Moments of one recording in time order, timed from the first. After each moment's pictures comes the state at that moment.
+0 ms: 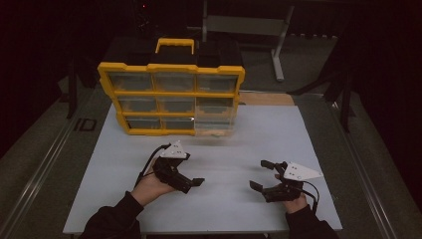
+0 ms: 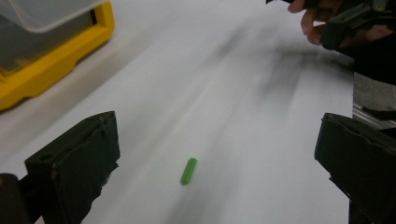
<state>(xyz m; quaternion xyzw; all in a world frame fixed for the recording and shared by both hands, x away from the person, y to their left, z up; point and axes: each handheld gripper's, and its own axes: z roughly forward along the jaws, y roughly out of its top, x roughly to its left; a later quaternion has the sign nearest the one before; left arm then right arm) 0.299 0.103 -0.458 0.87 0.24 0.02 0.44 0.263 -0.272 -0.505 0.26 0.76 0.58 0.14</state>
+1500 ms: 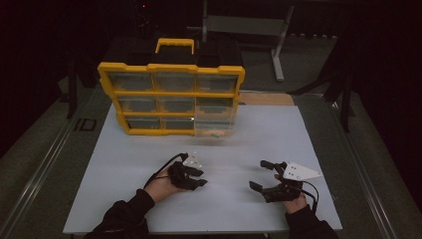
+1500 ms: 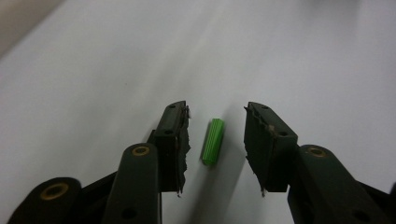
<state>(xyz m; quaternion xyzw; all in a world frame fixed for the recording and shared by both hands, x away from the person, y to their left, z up) 0.318 0.073 -0.523 0.92 0.20 0.02 0.34 0.264 -0.272 -0.506 0.26 0.76 0.58 0.13</state>
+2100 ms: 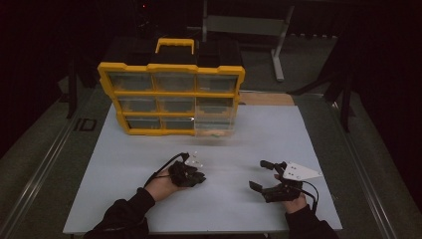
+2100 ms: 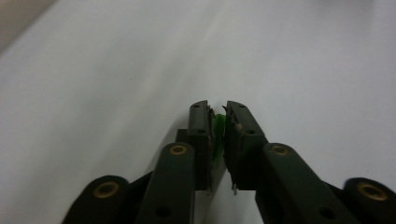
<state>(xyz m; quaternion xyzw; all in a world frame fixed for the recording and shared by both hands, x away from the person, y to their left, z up) 0.320 0.071 -0.523 0.93 0.20 0.03 0.32 0.264 -0.271 -0.506 0.26 0.76 0.58 0.14</state>
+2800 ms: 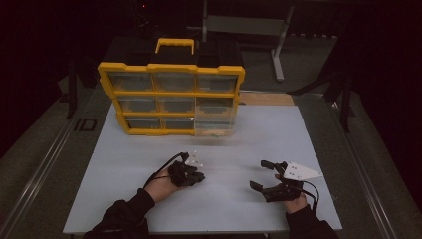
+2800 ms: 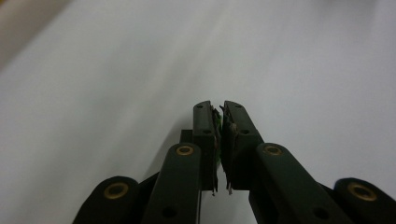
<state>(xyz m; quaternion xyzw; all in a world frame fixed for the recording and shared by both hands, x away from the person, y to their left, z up) 0.316 0.073 -0.512 0.92 0.21 0.04 0.32 0.264 -0.273 -0.506 0.26 0.76 0.58 0.14</state>
